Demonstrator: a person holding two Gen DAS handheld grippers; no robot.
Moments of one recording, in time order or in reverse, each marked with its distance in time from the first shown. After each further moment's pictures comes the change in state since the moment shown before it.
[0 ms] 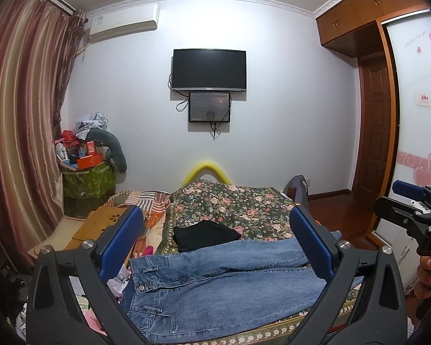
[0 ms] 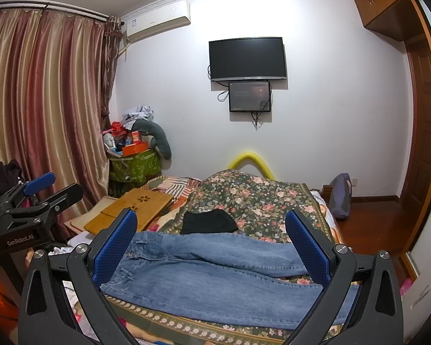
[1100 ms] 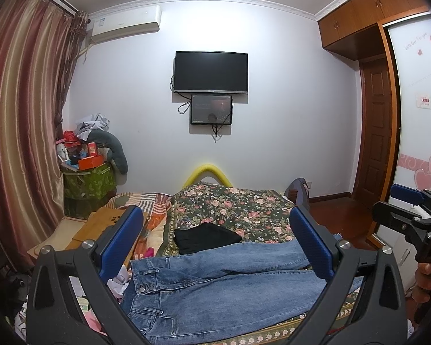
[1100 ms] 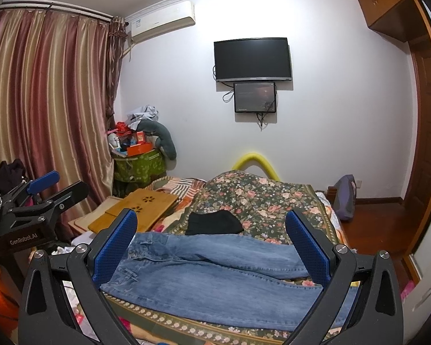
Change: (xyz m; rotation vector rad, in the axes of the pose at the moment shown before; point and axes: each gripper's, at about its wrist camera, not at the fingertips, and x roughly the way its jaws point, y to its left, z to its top) left arm 0.002 0.003 0.001 -0.004 -0.013 0.006; right arm 0.004 0.002 0.000 -0.003 -0.001 0.026
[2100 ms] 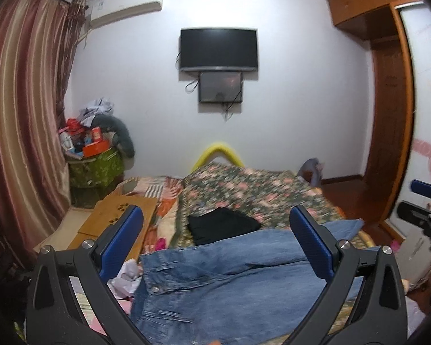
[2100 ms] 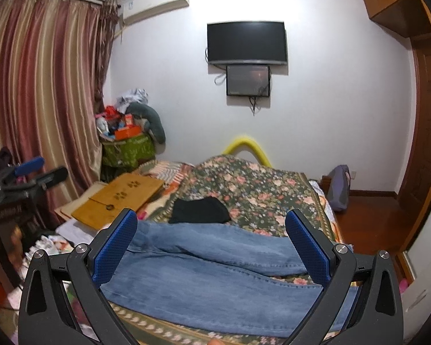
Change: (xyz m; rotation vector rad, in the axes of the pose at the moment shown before) left arm 0.090 0.041 -0.012 0.020 0.126 0.057; right arm 0.067 -0.027 -0.016 -0.022 0.108 -0.059
